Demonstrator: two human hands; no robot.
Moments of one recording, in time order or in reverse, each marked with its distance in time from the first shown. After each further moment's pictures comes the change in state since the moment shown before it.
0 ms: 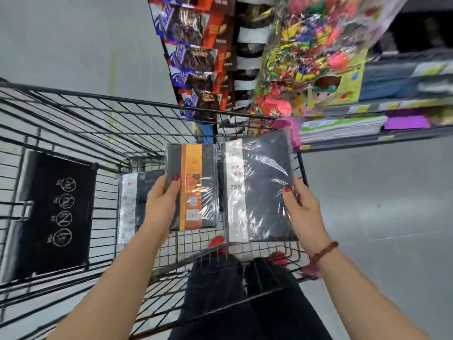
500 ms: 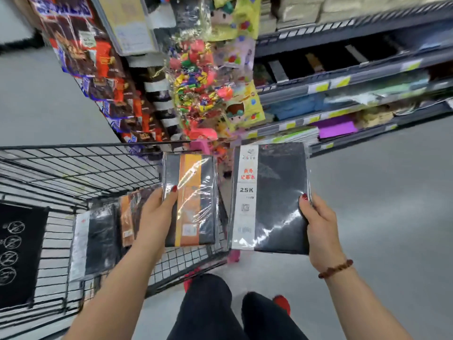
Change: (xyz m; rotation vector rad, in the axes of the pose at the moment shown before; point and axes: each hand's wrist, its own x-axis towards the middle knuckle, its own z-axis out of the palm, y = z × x) left_hand -0.150 0.026 0.145 0.077 -0.145 0.260; right_hand -0.075 -0.001 -0.212 0.362 0.261 -0.008
